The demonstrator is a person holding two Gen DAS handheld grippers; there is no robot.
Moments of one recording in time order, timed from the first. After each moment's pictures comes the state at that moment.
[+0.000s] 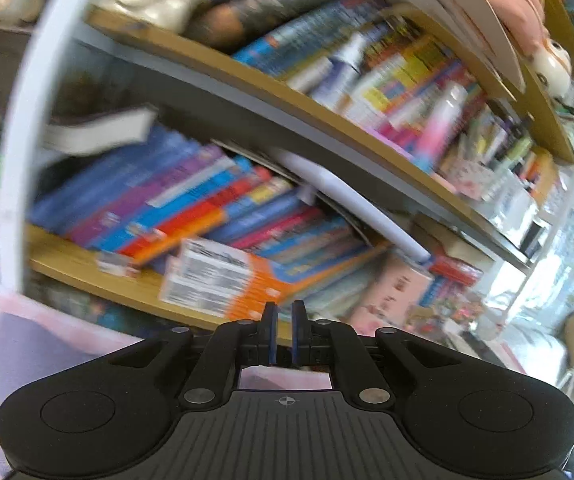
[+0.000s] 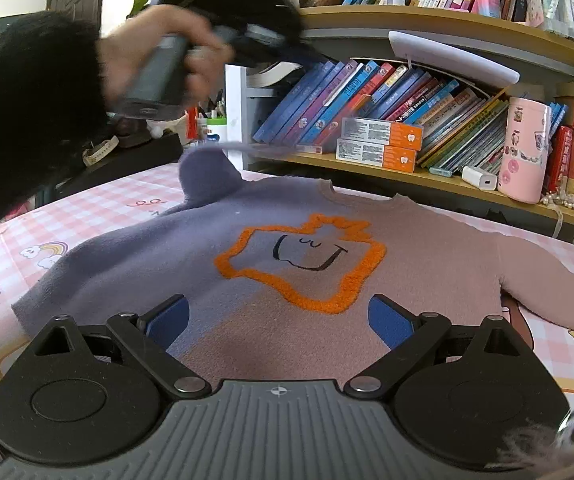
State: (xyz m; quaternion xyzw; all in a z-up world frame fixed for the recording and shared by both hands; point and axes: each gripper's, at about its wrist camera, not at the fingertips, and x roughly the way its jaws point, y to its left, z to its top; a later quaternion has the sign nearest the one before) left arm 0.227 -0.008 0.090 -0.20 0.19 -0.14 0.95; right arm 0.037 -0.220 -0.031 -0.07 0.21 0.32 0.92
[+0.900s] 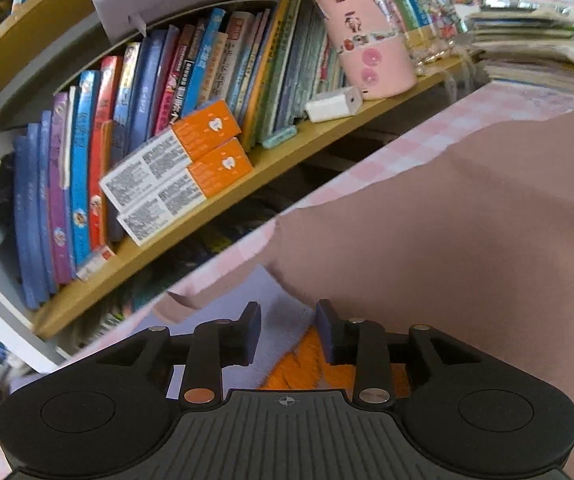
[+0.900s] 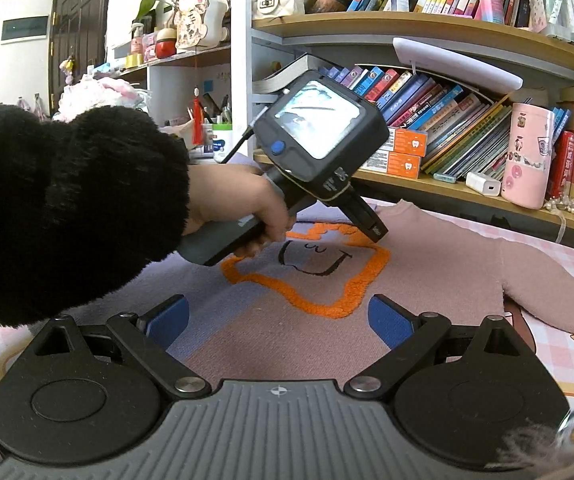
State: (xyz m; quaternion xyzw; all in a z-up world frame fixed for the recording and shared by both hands) left arm 0.257 -0.127 -0.044 0.27 0.29 -0.07 0.92; right arm 0.035 -0.221 -0.029 -0.06 0.20 0.33 0.92
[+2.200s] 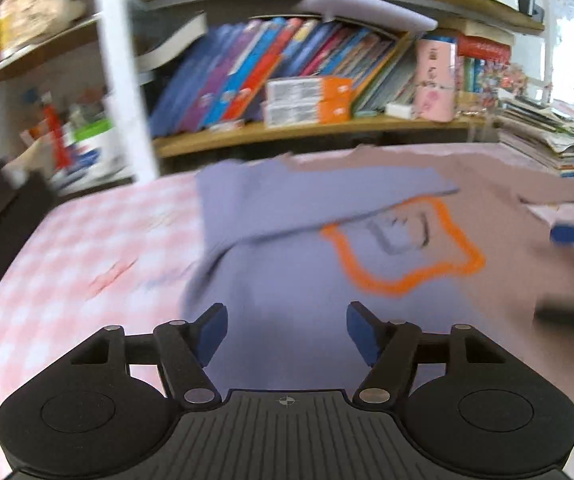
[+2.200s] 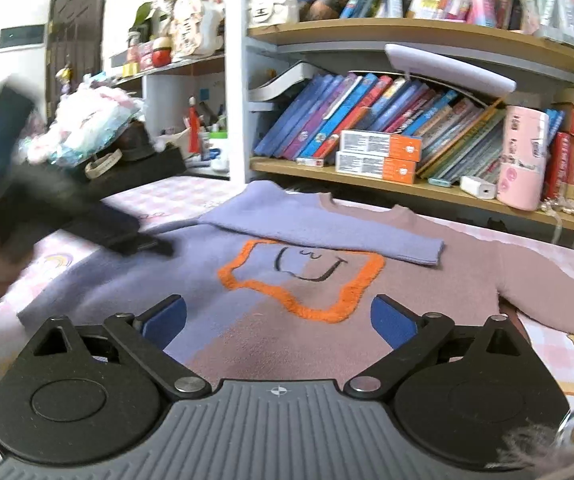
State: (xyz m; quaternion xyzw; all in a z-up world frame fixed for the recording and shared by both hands) left arm 0.039 0.032 0.000 0.05 0.32 -0.03 0.94; right arm 0.036 -0.228 -0.026 -0.05 0.19 0.31 0.93
